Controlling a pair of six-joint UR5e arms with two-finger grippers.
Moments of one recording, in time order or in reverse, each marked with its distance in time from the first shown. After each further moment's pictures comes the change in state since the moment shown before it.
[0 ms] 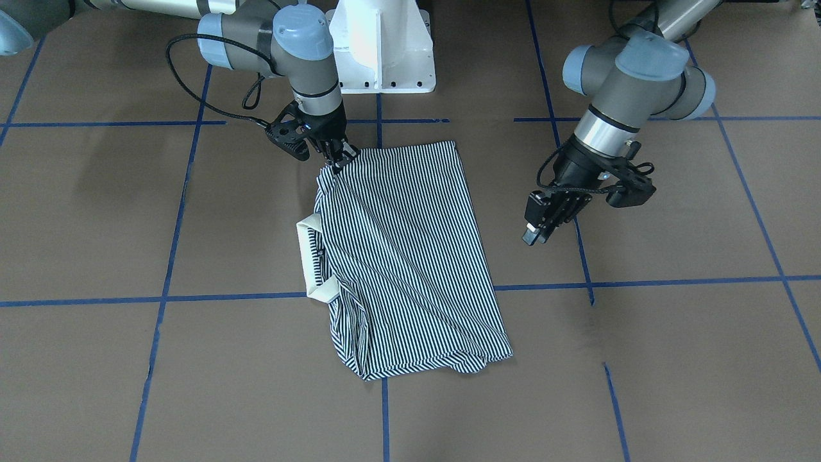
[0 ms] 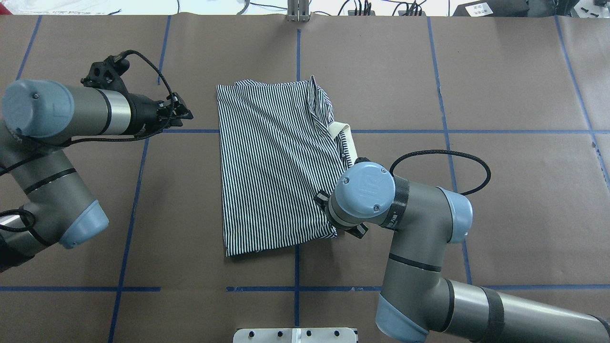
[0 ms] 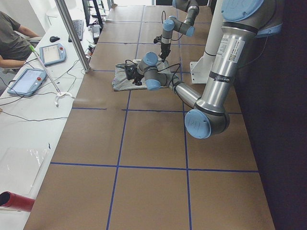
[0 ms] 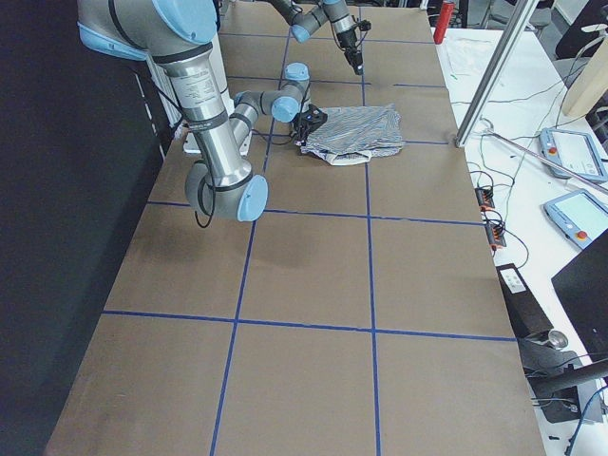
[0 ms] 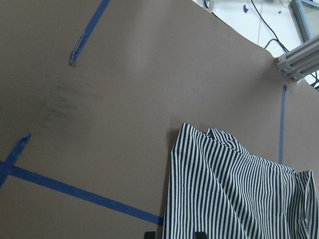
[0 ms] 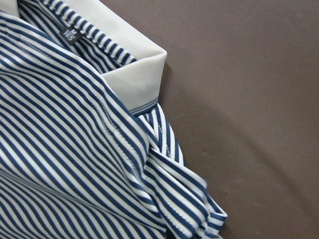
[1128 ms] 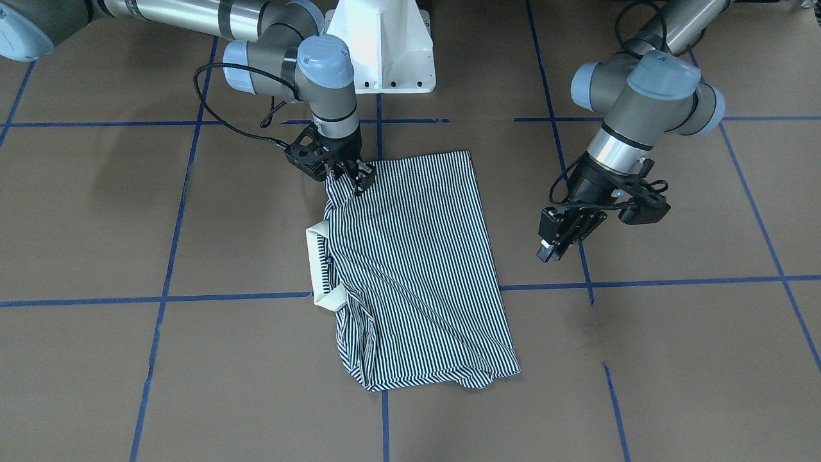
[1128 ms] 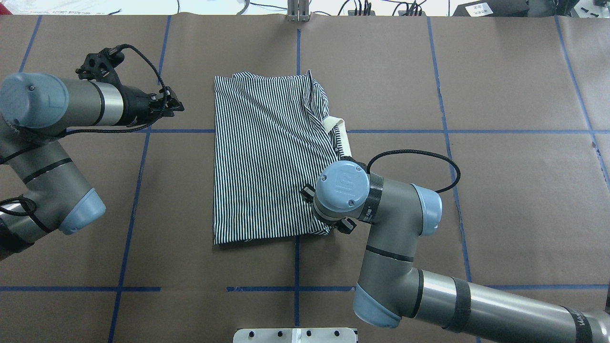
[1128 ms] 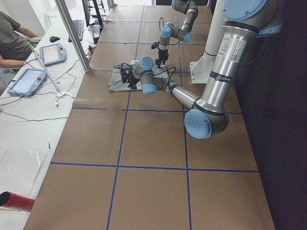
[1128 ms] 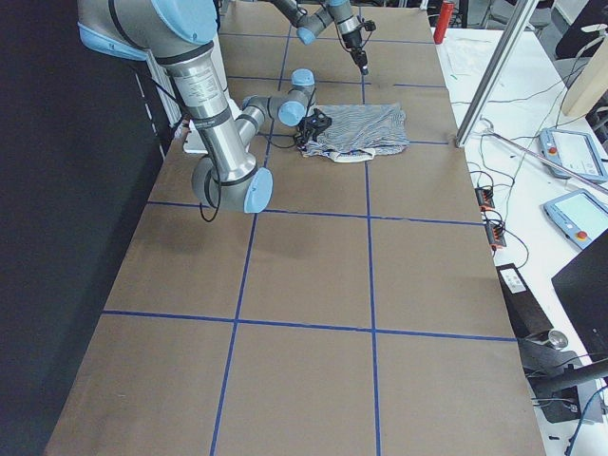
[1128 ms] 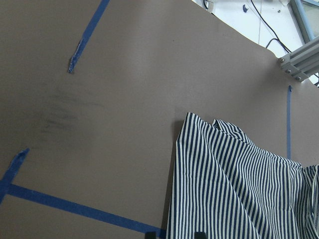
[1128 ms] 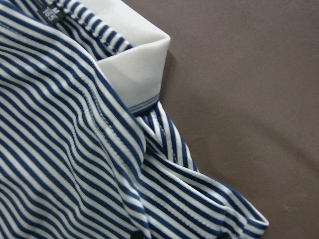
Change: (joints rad) left arm -0.081 -0.012 0.097 -0.063 -0.031 0.153; right arm 0.004 0.074 -0.159 0.074 -0.008 0.007
